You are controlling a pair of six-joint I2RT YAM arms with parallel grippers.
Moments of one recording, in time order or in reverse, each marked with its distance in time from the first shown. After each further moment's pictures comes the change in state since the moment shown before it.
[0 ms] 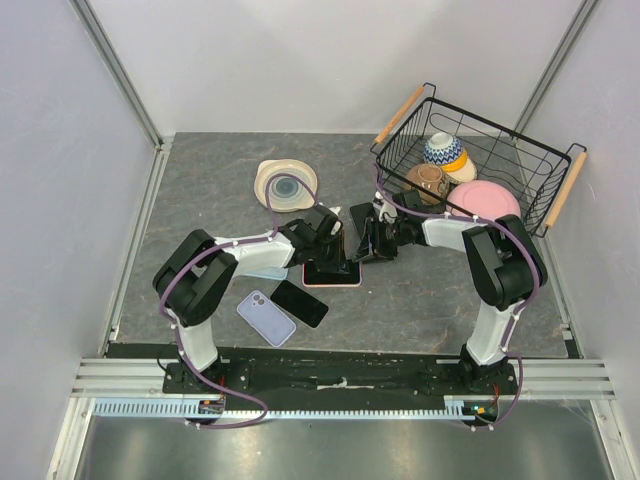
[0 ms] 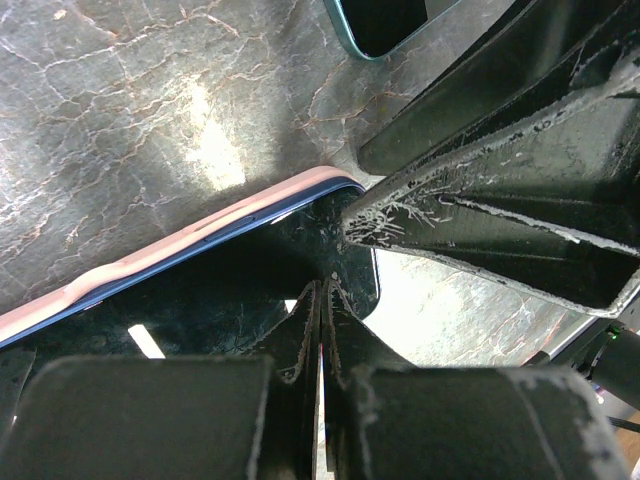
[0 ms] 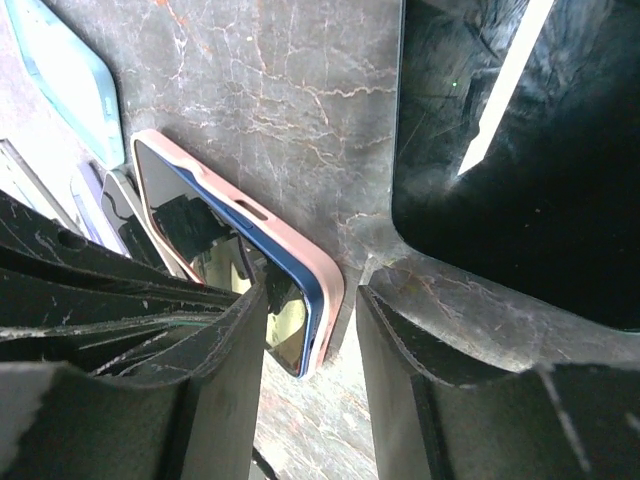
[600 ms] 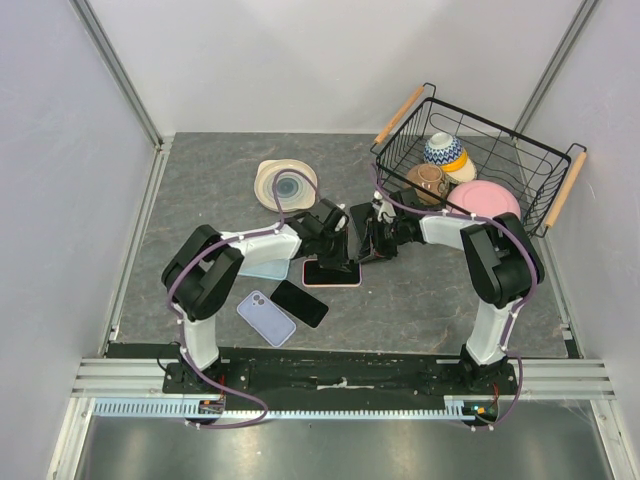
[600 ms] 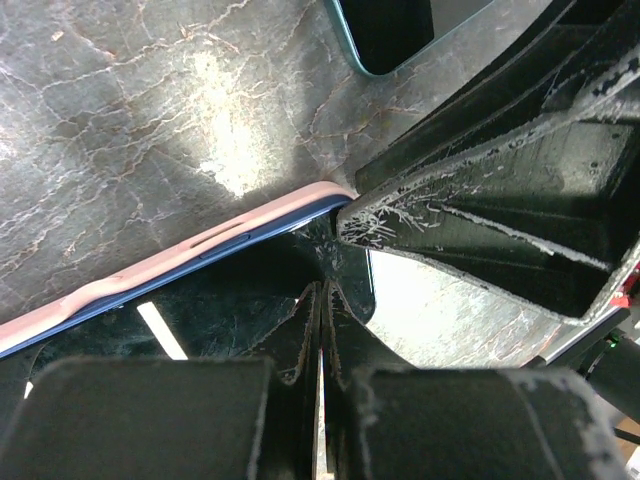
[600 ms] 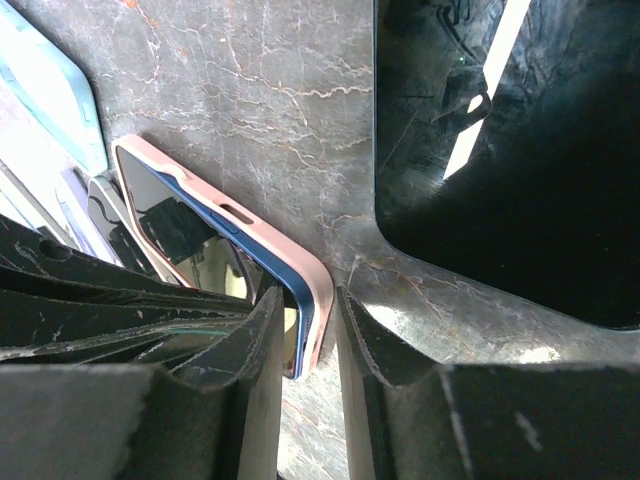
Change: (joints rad) left arm 0.000 0.050 0.096 -0.108 -0.002 0.000; right arm 0.000 0.021 0.024 -0.055 0.024 -0.003
